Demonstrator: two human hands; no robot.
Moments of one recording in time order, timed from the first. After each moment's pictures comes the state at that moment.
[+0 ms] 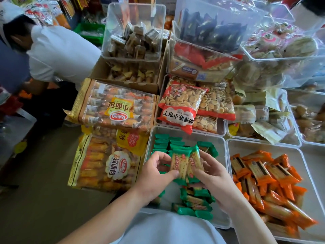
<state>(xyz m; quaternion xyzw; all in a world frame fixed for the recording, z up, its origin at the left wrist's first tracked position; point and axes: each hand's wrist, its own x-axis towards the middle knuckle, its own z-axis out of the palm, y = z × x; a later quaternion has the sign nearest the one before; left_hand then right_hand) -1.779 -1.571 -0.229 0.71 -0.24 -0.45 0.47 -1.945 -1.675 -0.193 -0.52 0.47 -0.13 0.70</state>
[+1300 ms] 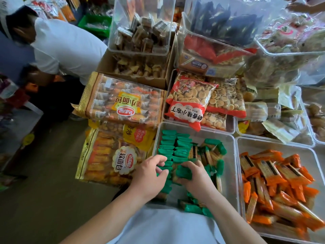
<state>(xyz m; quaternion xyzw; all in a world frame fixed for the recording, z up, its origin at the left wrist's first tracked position) -1.750 -1.544 -0.254 0.81 -0.37 -0.33 0.32 -1.915 -1.663 -0.299 -0.80 0.45 0.04 0.40</state>
